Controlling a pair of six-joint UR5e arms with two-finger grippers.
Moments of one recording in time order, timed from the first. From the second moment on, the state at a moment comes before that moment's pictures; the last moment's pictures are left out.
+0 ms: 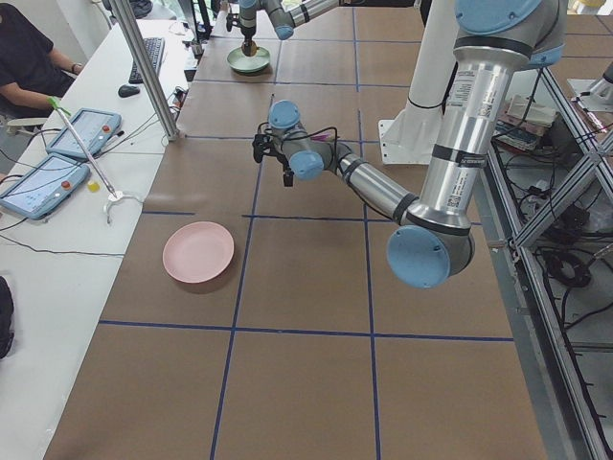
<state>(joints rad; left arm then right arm) -0.80 -1.84 -1.84 -1.97 -2.22 -1.18 1.11 -1.00 1.06 -1.28 1.86 0.59</state>
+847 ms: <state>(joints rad) -0.41 -2.15 -1.69 -1.92 -1.78 -1.38 1.12 -1.01 1.19 -1.28 2.02 0.60</state>
